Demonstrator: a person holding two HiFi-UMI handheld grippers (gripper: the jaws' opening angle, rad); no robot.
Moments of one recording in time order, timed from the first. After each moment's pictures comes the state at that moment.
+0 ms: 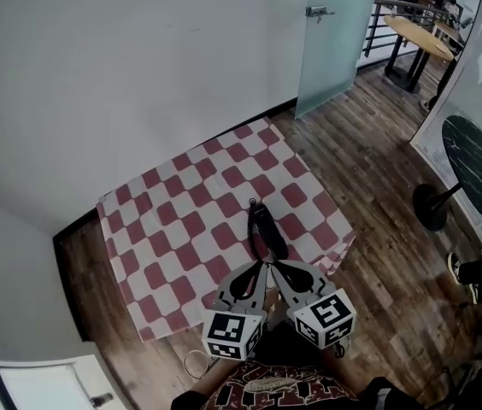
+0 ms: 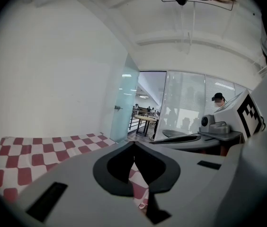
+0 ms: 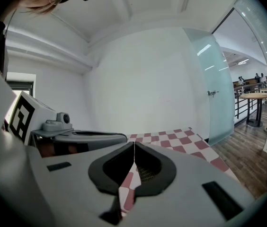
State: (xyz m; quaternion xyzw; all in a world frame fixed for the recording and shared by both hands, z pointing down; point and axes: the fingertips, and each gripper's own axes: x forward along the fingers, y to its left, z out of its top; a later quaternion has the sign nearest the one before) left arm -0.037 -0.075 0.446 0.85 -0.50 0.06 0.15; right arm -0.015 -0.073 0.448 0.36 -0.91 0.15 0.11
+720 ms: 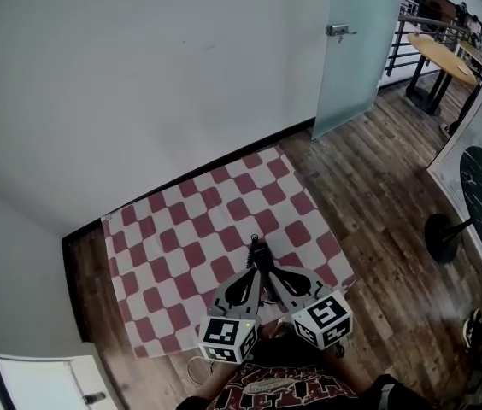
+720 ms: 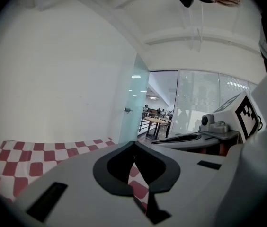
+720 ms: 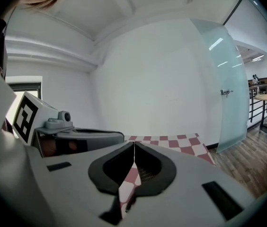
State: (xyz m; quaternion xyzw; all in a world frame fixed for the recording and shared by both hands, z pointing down) left arm -0.037 -0.169 0.437 0.81 -0.56 0.06 0.16; right arm -0.006 -0.171 0.438 0.29 -0.94 0.14 0.13
